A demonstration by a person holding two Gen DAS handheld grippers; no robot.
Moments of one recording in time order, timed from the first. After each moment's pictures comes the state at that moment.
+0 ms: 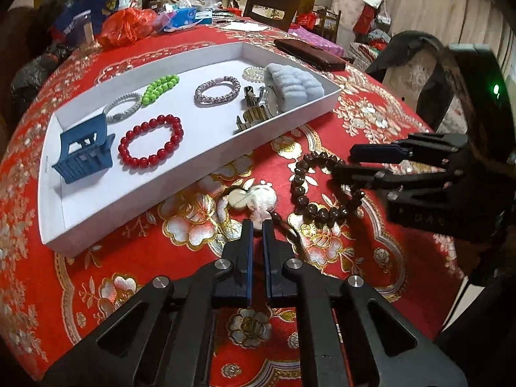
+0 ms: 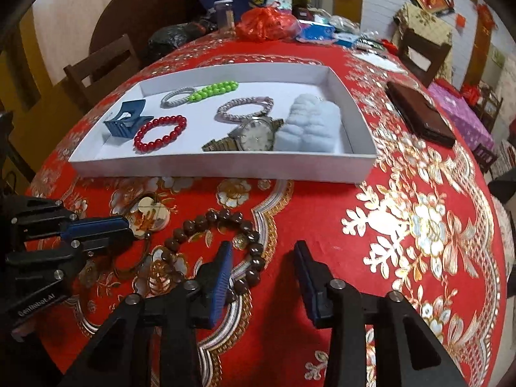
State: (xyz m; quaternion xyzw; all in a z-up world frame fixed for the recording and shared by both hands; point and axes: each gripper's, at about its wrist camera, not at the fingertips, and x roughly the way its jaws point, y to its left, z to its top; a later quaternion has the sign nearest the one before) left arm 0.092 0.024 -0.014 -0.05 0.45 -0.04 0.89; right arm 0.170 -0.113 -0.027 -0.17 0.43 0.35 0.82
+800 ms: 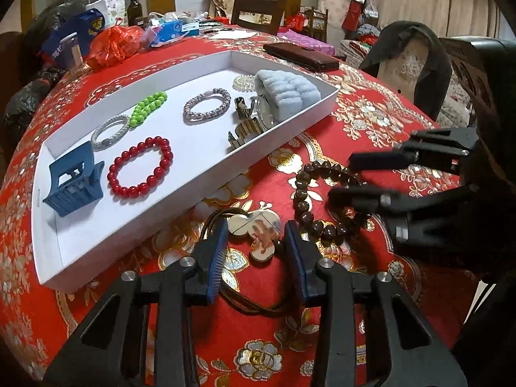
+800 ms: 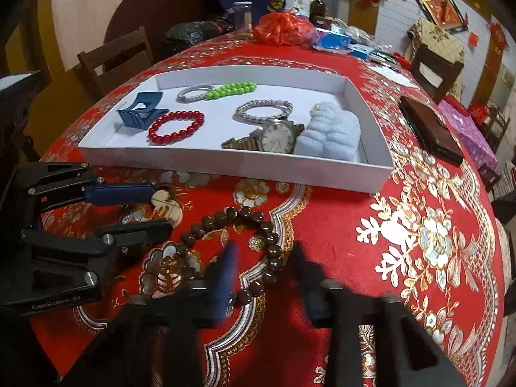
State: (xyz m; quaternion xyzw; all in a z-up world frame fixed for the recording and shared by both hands) left arm 0.107 0.016 -0.017 0.00 0.43 -0.04 0.90; right arm 0.161 -0.107 -0.027 -0.19 0.41 0.36 0.82
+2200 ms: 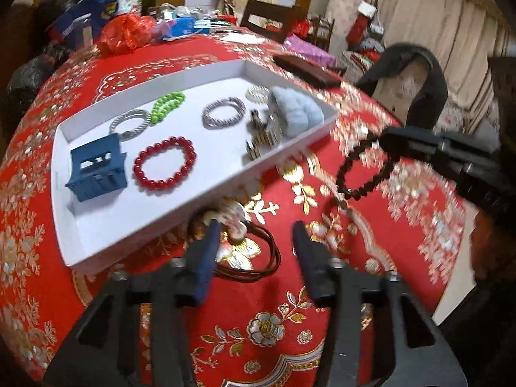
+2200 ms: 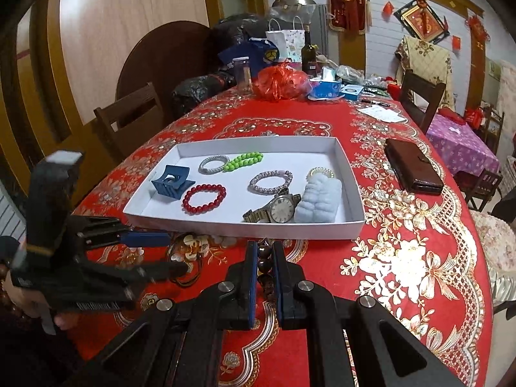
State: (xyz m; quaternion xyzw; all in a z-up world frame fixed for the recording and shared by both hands) left arm 0.091 0.035 0.007 -0.04 0.44 -0.05 0.90; right arm 0.143 -0.135 0.043 -0.10 0.34 0.39 0.85
